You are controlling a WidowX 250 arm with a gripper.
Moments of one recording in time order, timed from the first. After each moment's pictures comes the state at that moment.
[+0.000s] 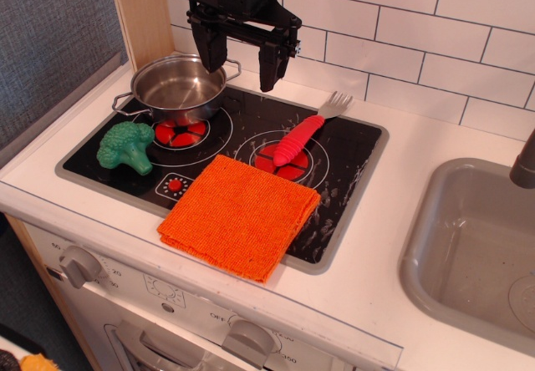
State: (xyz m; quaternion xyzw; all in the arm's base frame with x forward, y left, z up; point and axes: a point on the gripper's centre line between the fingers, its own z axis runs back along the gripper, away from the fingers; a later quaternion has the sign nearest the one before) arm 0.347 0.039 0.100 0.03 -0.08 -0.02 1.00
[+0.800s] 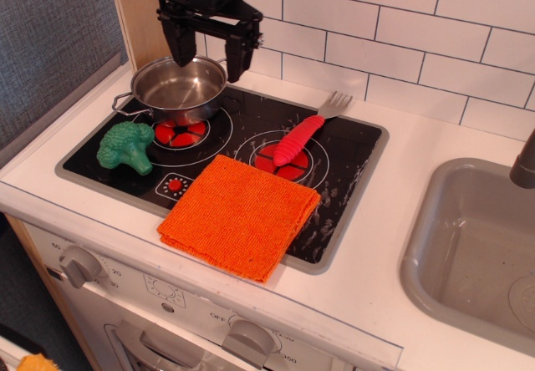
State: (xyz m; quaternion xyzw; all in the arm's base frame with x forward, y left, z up) arm 0.364 0.083 0.085 0.03 -0.06 0.00 1.00
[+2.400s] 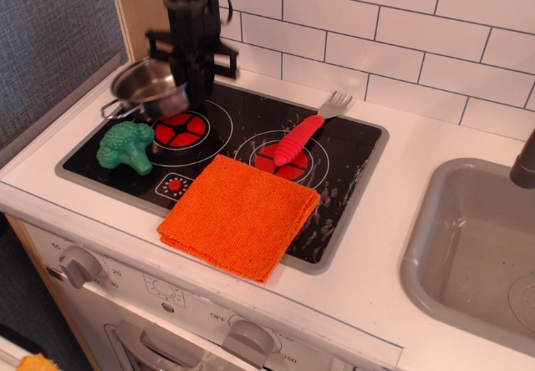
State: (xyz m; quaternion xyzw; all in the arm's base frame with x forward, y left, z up) arm 0.379 0.112 0.042 0.00 -0.03 0.00 1.00
